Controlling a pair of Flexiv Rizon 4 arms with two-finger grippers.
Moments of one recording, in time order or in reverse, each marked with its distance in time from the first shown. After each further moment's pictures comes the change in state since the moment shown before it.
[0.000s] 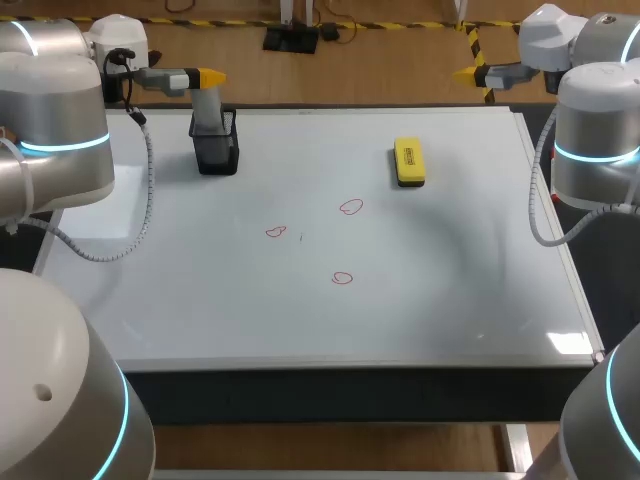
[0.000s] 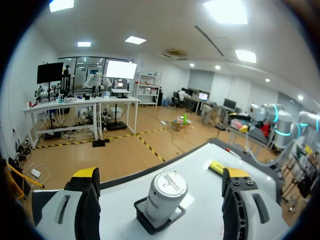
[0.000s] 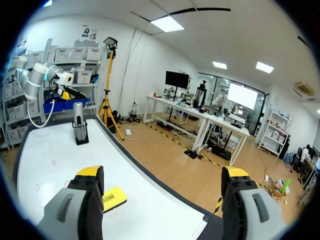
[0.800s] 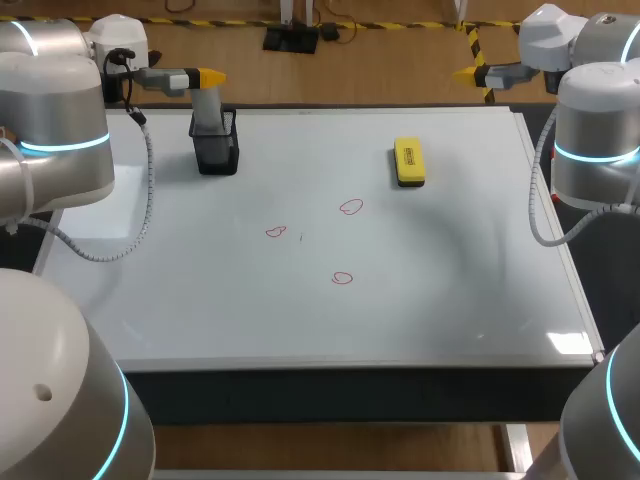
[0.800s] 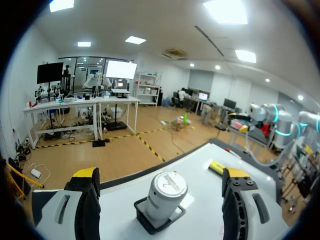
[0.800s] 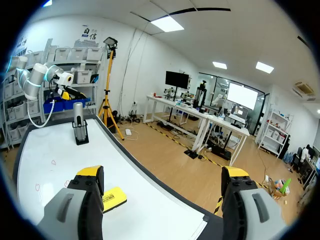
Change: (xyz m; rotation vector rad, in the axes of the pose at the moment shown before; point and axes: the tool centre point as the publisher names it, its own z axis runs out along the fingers) left arm 0.000 0.000 0.000 0.000 0.000 0.000; right arm 0.000 0.000 0.000 0.000 0.000 0.000
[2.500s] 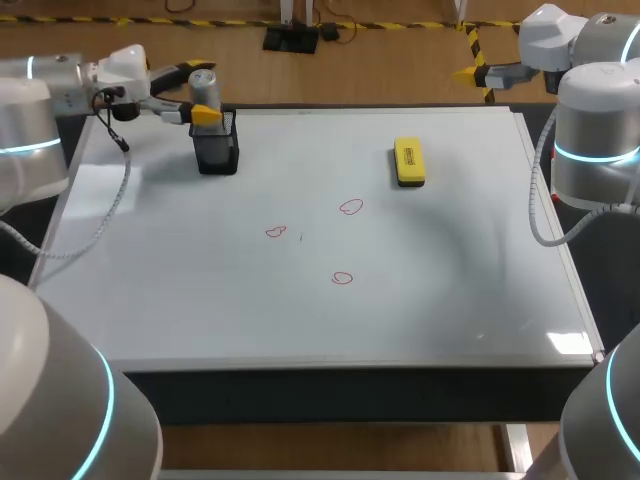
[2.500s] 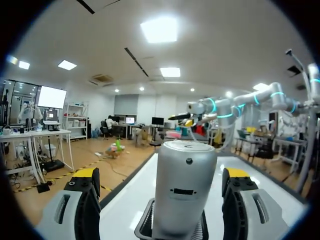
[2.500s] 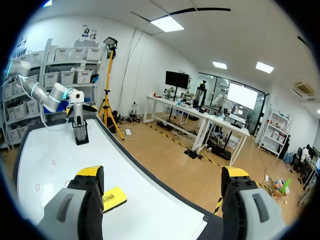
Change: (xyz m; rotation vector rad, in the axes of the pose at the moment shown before) left arm 0.015 0.043 0.056 0.251 0.678 0.223; right arm 0.000 0.000 0.000 0.000 0.000 0.000
